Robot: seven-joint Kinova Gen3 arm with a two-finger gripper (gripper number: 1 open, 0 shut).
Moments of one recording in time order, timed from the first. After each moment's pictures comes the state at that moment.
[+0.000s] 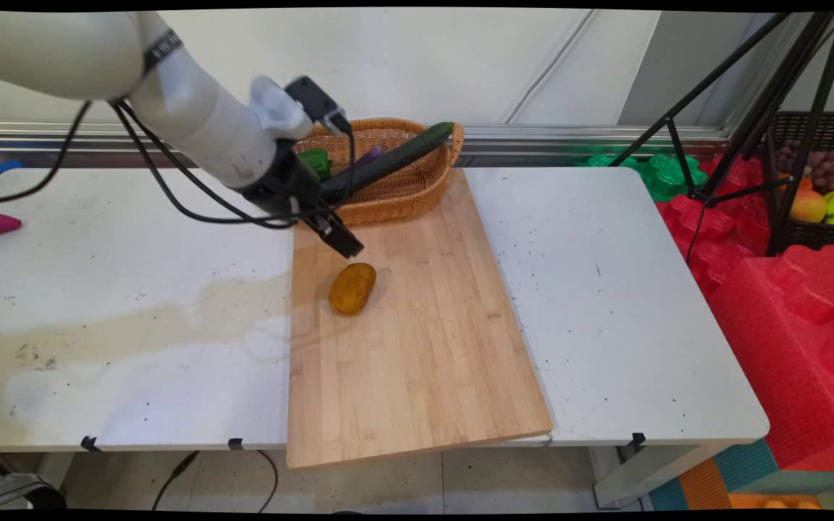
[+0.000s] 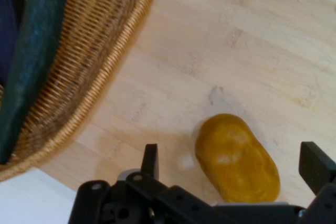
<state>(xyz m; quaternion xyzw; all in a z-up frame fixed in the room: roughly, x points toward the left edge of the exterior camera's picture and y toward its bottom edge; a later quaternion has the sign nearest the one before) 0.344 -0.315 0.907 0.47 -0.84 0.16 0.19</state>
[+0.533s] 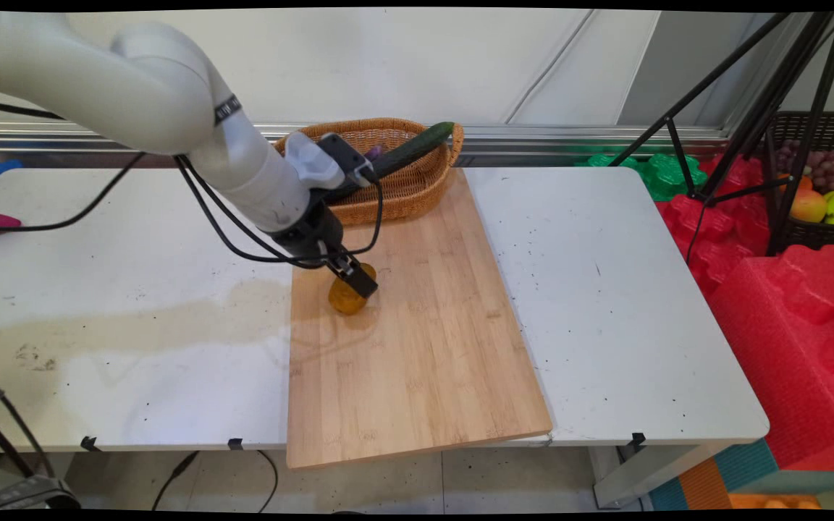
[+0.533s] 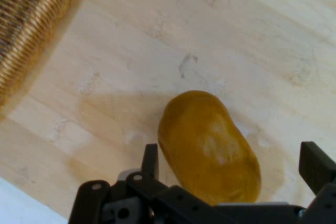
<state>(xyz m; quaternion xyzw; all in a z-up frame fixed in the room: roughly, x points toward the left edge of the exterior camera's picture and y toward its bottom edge) 0.321 -0.326 0.851 0.50 -0.84 0.12 0.17</state>
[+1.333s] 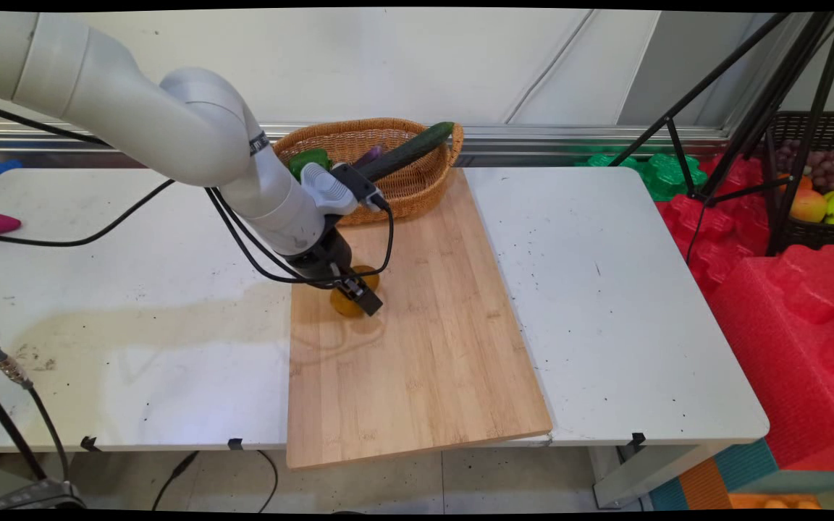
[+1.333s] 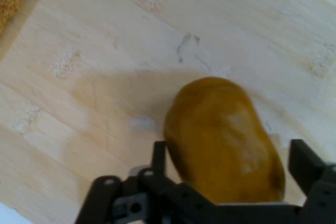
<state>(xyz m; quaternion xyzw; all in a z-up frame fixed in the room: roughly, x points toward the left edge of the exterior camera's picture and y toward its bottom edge) 0.312 -0.334 0.812 0.52 -0.84 0.10 0.15</state>
